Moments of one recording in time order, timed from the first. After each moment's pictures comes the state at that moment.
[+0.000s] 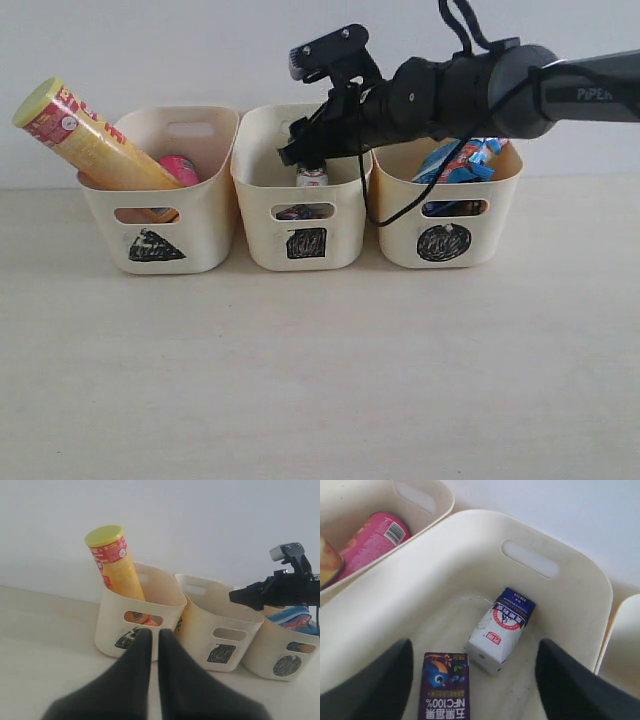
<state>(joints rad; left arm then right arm) -0.09 0.00 -0.14 -0.30 0.24 0.02 0.50 2.10 -1.67 0.28 0.14 -0.45</state>
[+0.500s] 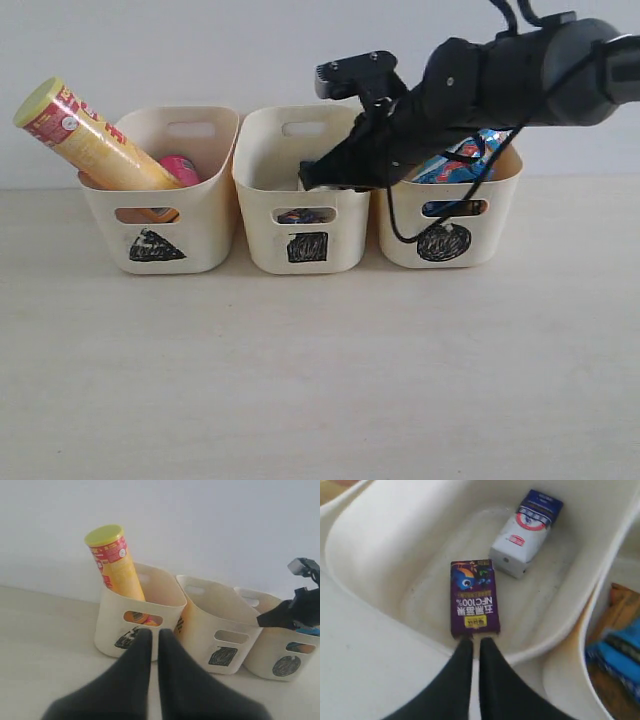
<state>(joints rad) -0.09 0.00 -0.14 -0.30 0.24 0.02 0.47 1.97 -1.50 0.28 0.37 -0.31</state>
